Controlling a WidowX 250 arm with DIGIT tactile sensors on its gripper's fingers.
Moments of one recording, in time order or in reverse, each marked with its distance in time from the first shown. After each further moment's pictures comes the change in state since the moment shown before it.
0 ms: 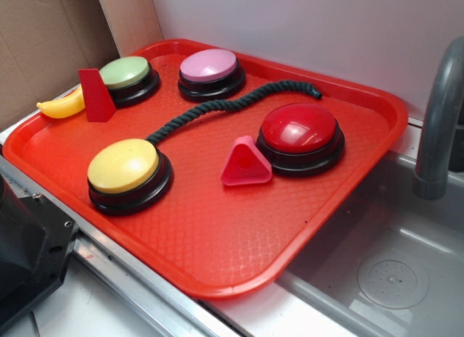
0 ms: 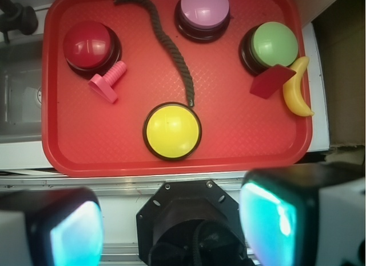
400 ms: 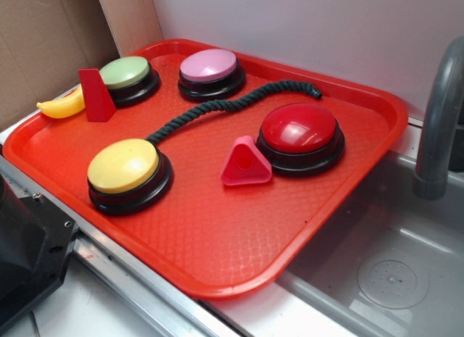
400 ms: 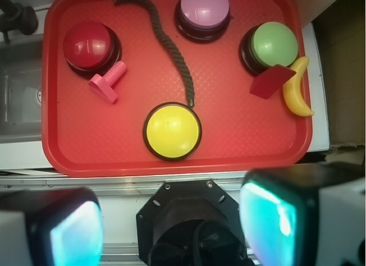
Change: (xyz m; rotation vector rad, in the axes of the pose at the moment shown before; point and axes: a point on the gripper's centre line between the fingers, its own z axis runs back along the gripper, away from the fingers) arm -0.001 0.000 -0.004 0.002 0.011 -0.004
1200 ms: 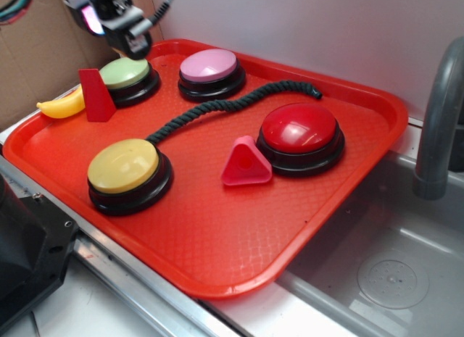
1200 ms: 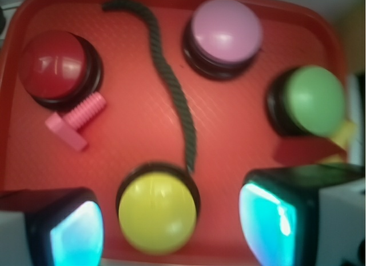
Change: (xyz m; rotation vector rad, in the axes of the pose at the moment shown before) arm 0.085 0.018 -0.100 -0.001 -0.055 -0.133
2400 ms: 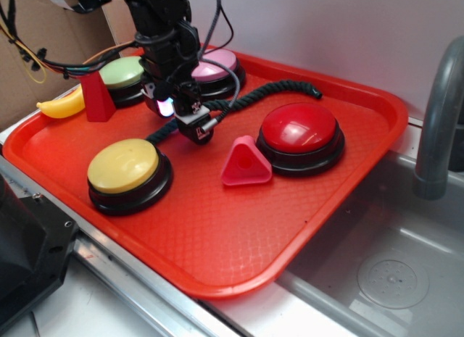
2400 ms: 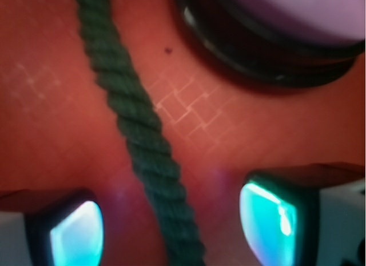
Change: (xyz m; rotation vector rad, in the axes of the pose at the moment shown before) arm 0.025 0.020 -0.123 0.020 0.080 0.011
